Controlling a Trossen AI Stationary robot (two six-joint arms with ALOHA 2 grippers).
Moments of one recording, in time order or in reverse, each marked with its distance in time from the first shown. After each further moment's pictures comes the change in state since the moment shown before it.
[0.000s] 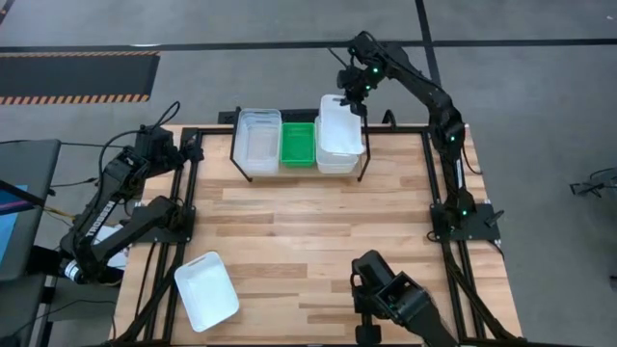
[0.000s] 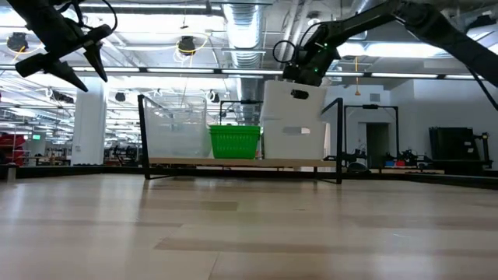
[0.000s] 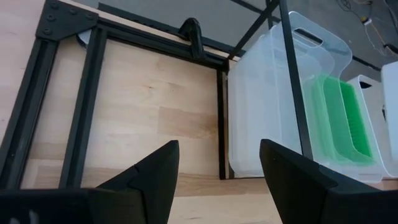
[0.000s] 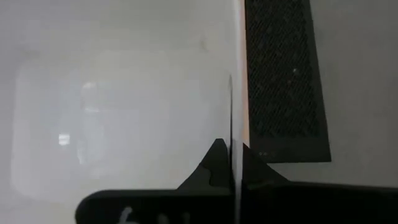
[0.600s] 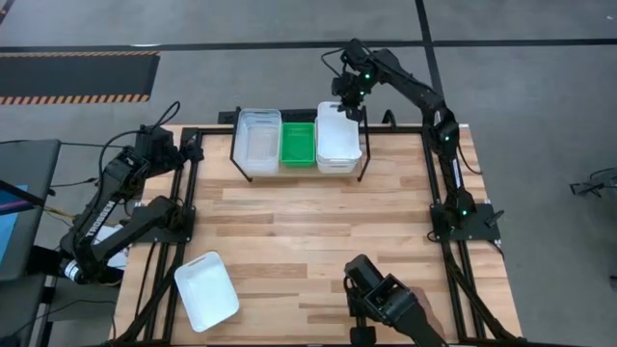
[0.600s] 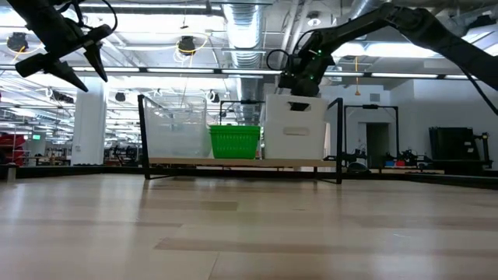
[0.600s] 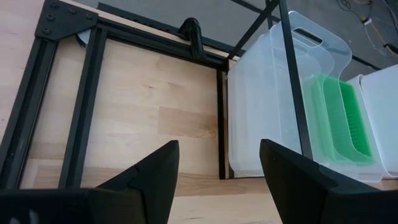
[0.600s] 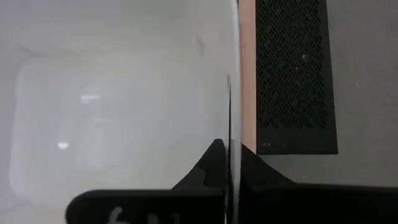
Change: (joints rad) left arm 0.000 0.000 0.000 0.000 0.001 -0.001; right arm 0.034 0.049 -0.005 -0.005 0.057 -0.008
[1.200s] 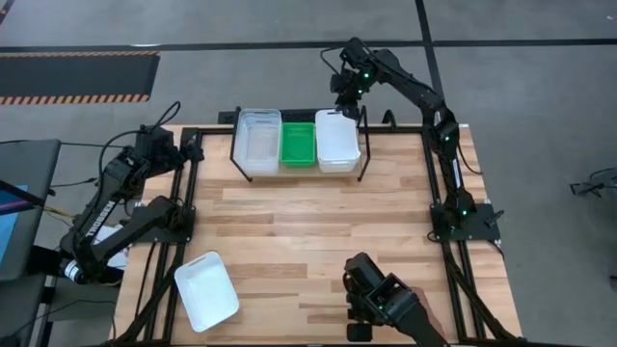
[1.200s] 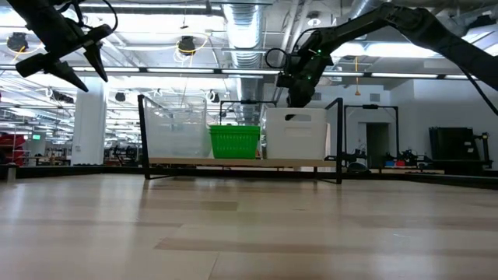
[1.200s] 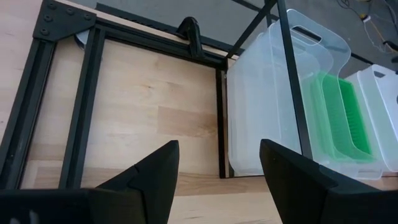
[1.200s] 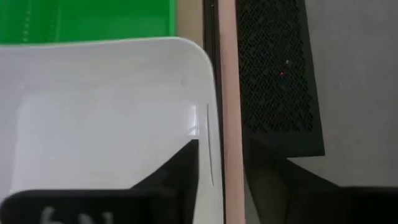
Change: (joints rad) left arm 0.000 0.000 0.000 0.000 0.005 0.011; right arm 0.001 0.000 0.000 0.057 0.023 0.038
